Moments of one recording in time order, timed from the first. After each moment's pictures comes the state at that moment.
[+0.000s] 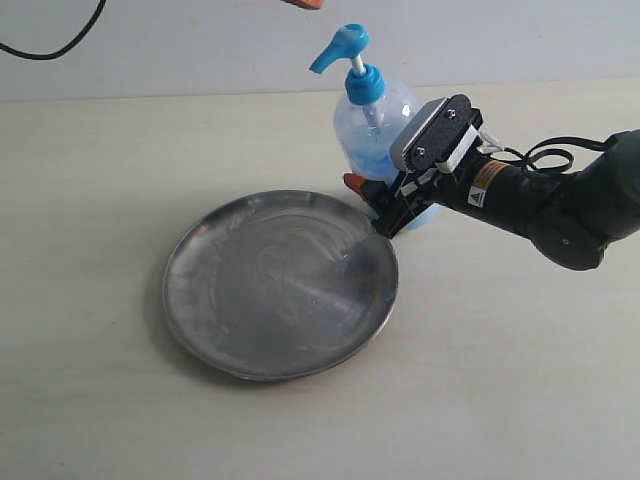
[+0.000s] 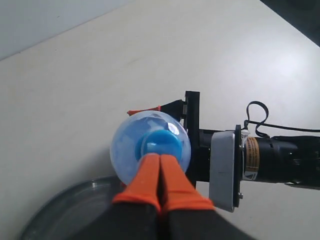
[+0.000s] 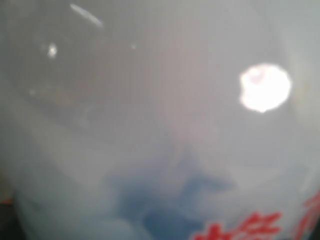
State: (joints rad) left arm -0.55 1.76 -1.66 -0.51 0.79 0.37; right arm 0.27 2.11 -0.83 -0.53 -0.97 -0.17
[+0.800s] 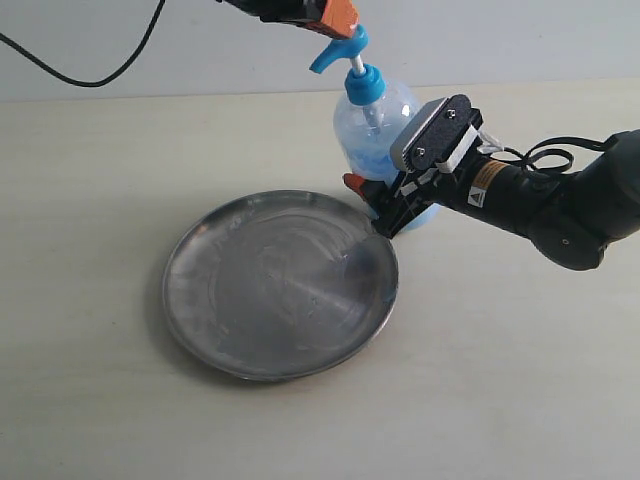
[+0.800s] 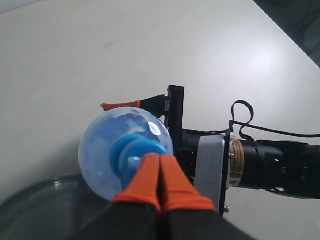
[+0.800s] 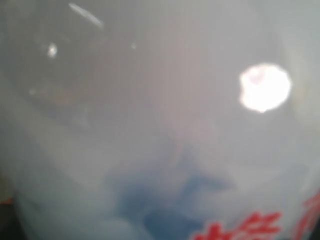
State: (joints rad) left arm -0.55 1.87 -1.72 -0.62 0.83 0.37; right arm 0.27 2.11 -0.83 -0.53 -0.97 -0.17
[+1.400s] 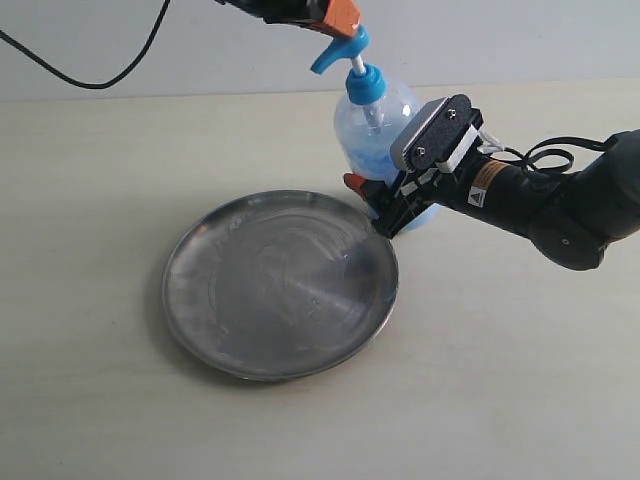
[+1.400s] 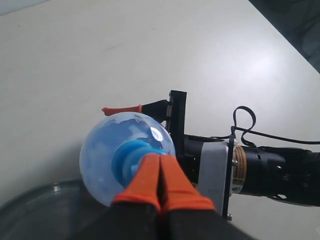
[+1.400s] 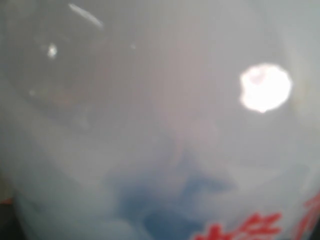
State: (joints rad) left arm -0.55 1.89 -1.72 -0.63 0.81 0.37; right arm 0.27 2.11 -0.83 -0.53 -0.97 -0.17
